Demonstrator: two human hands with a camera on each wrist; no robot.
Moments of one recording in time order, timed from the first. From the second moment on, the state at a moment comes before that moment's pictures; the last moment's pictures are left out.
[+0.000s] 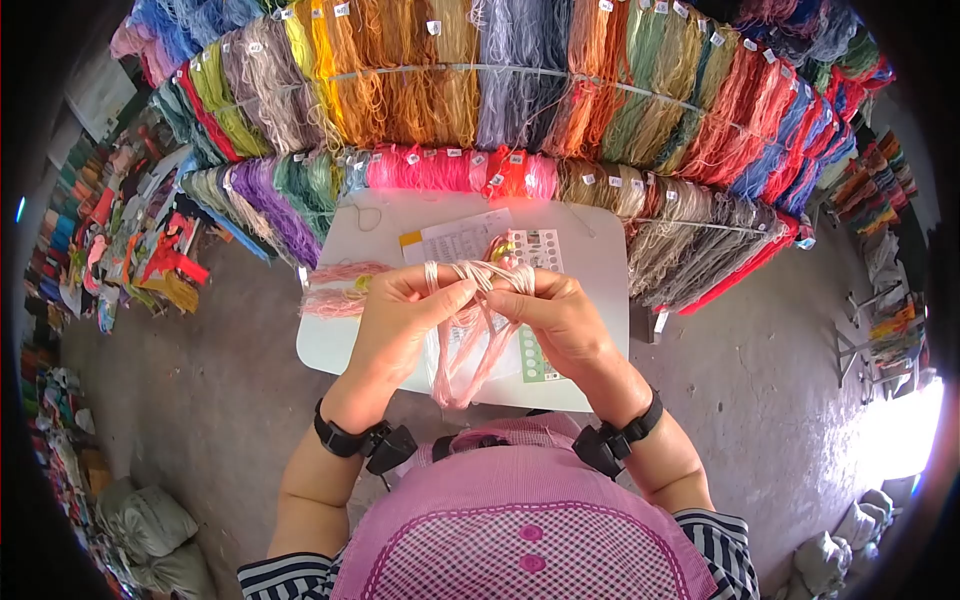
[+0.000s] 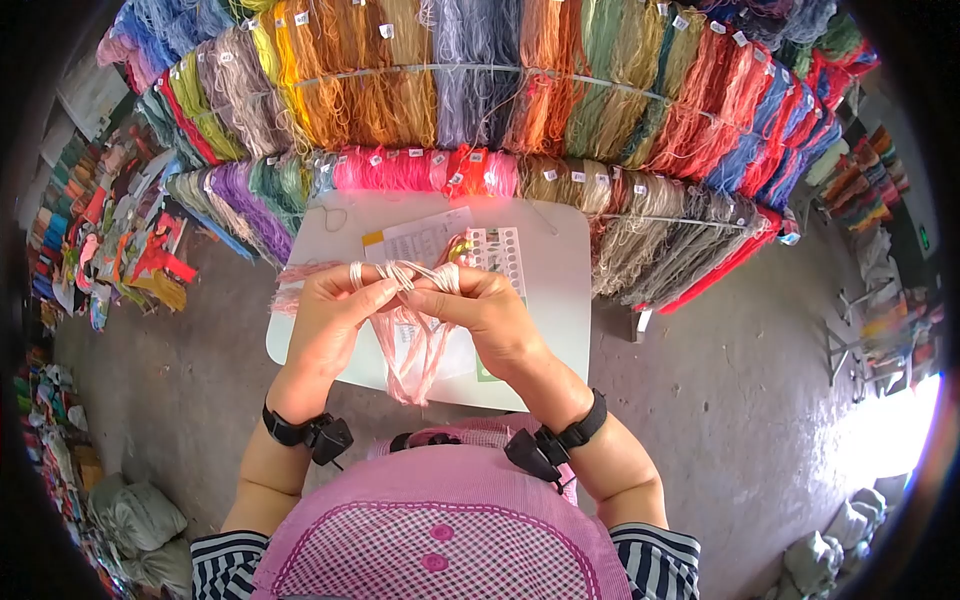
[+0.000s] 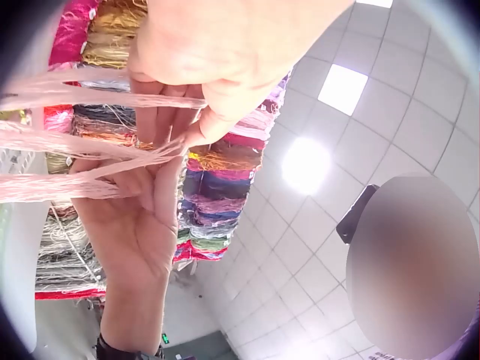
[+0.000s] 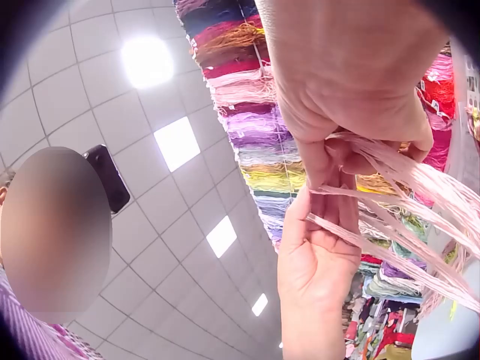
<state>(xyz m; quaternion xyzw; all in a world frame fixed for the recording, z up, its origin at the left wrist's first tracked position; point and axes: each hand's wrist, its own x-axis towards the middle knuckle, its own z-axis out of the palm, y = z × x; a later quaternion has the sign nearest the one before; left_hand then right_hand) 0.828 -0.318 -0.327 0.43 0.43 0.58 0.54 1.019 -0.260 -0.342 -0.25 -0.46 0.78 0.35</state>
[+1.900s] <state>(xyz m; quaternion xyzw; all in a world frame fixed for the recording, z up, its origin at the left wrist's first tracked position) 0.832 -0.316 -0.321 0.43 0.44 0.54 0.57 1.005 -0.254 -0.346 -0.27 -0.50 0.75 0.34</state>
